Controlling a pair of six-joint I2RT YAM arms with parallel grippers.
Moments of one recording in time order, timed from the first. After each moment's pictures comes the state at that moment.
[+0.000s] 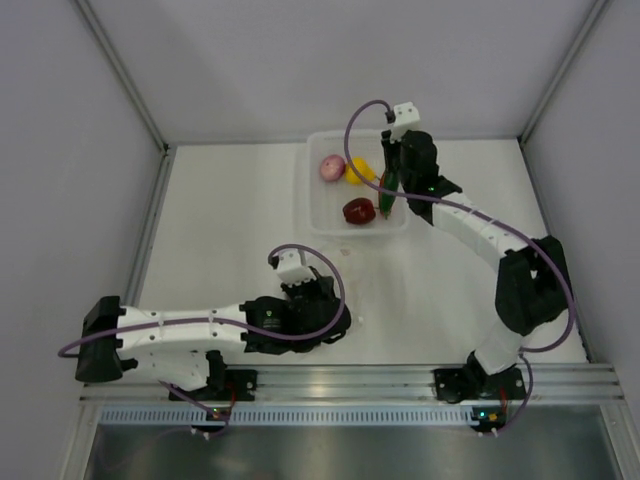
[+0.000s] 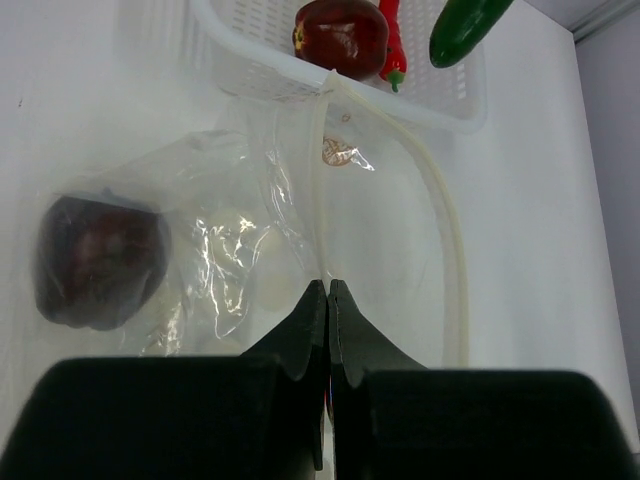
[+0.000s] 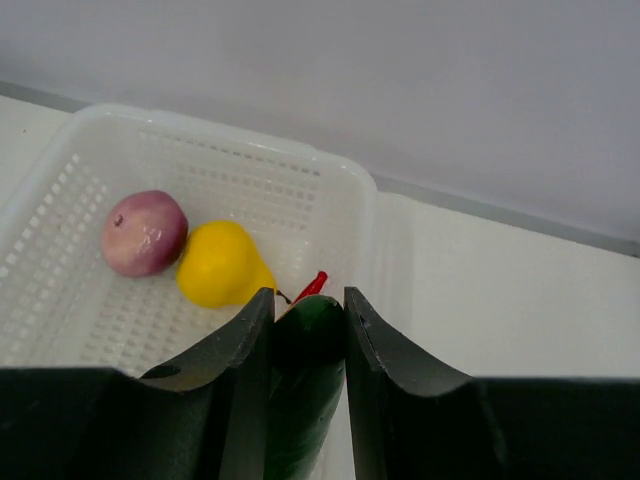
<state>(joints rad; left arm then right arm) -1.41 1.22 0.92 -0.53 -1.07 -1.35 0.46 1.64 1.29 0.19 0.32 -0.09</state>
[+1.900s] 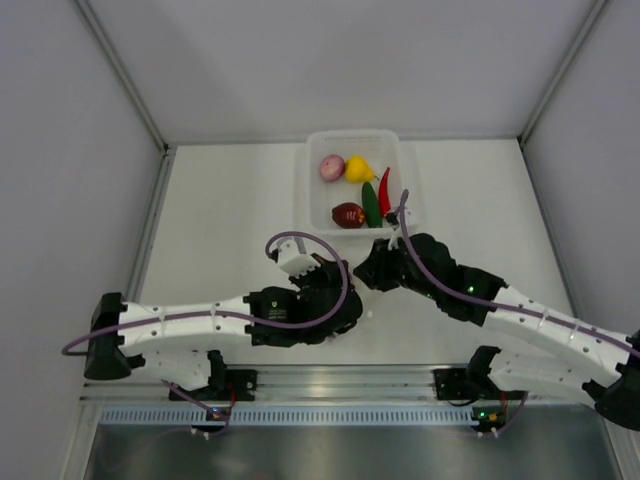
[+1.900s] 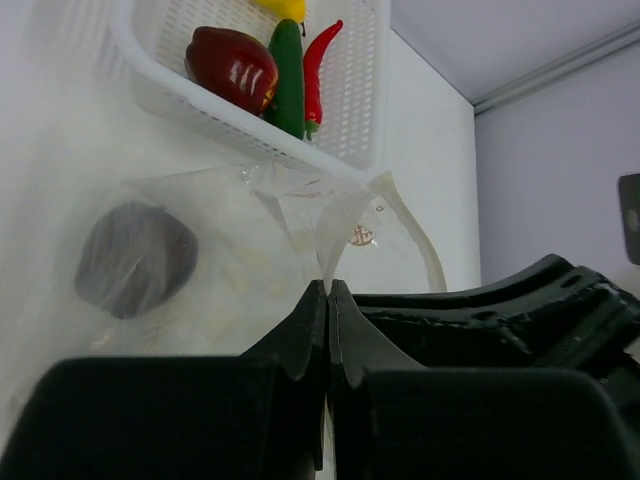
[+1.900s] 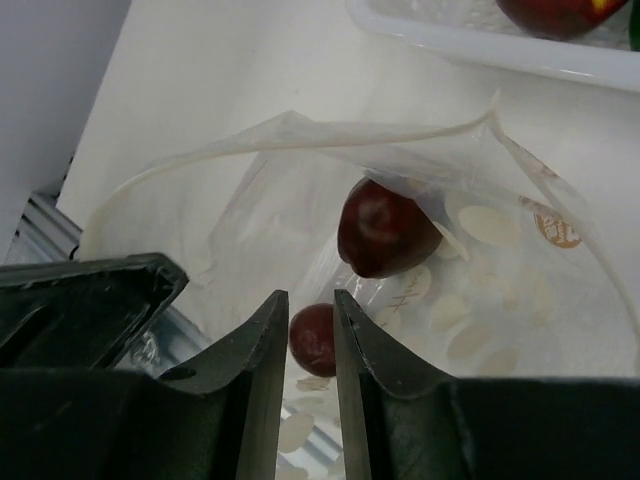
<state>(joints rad) -1.41 1.27 1.08 -0.53 -1.12 -1.48 0.95 0.96 0.82 -0.30 0.12 0.62</state>
